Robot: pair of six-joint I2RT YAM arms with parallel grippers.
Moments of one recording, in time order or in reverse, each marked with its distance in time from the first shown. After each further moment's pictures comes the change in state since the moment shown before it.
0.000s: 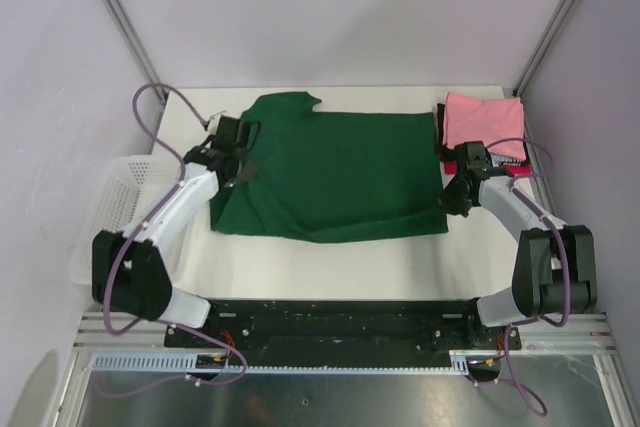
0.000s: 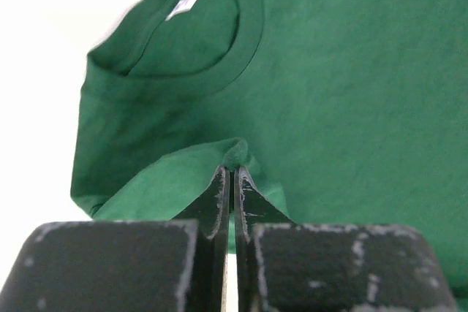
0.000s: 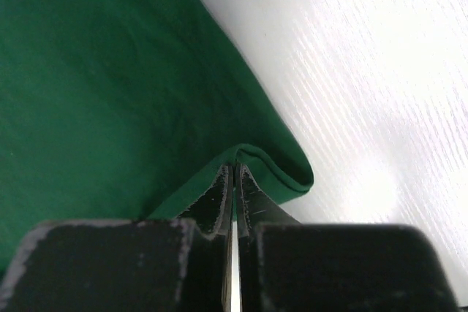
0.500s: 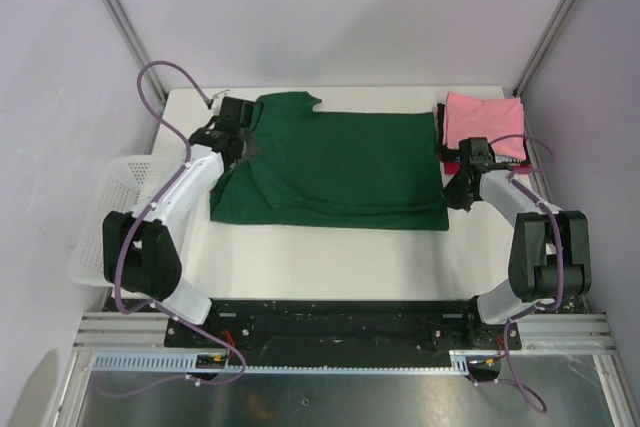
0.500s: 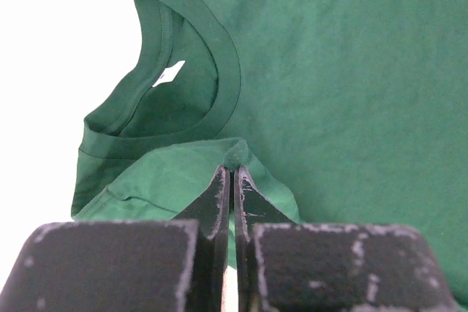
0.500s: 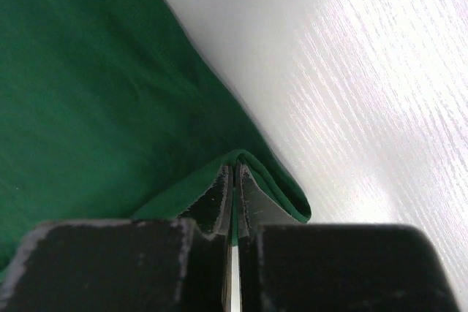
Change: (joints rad) left arm 0.011 0.162 0.195 0.045 -0.037 0.069; right arm -0.049 0.107 0.035 0.079 -0.004 -0.038
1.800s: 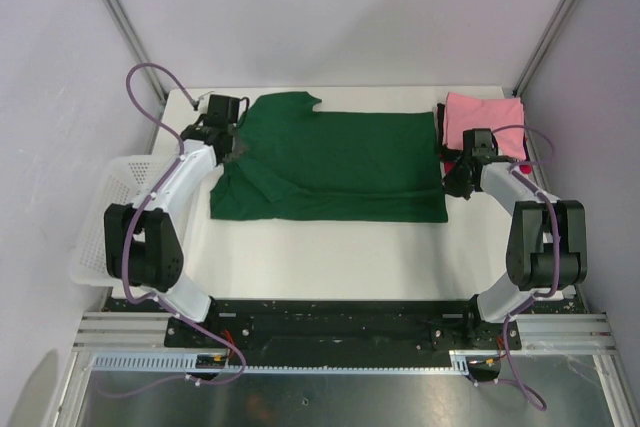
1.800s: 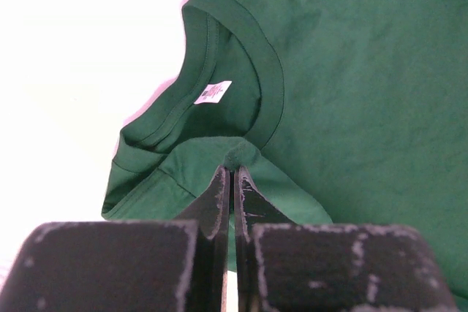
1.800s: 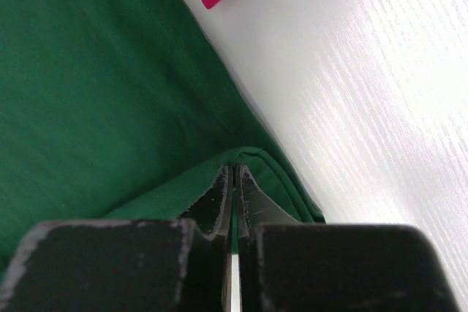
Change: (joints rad) left arm 0.102 0.049 0.007 0.002 0.004 0.012; right arm -0.033 0.068 0.066 0.090 -0.050 -0.018
